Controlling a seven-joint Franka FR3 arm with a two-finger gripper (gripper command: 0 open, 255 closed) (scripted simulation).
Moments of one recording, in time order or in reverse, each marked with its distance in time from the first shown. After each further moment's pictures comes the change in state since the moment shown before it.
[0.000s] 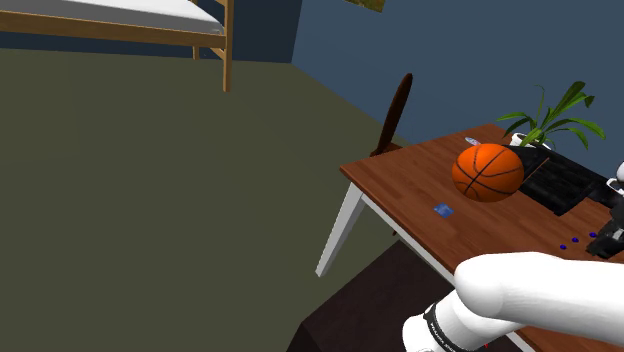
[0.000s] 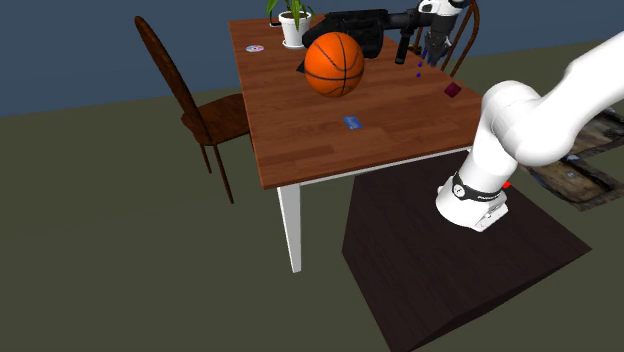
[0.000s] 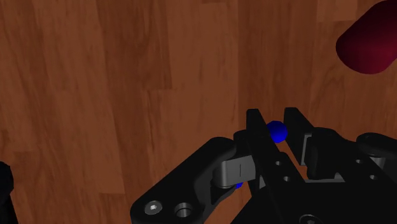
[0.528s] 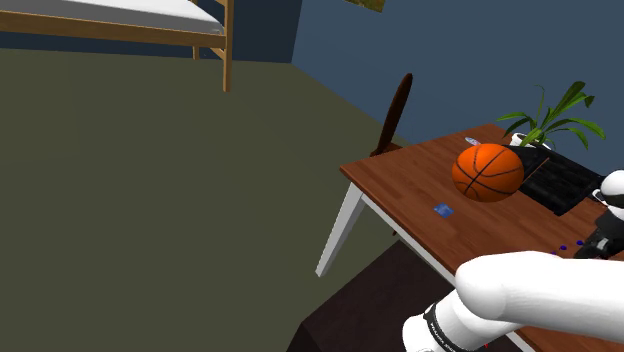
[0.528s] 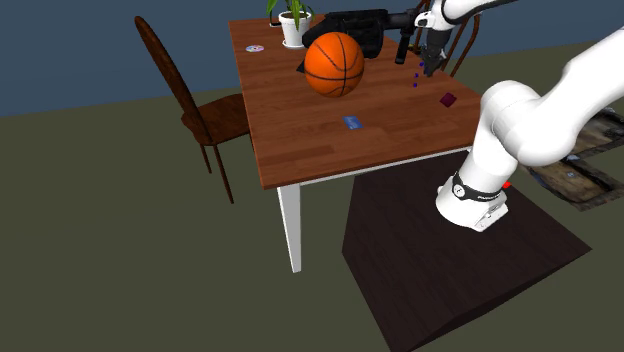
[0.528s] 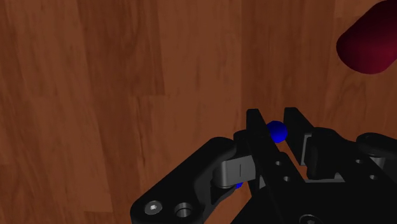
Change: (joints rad) arm 0.036 0.024 -0.092 -0.057 -0.041 0.102 0.024
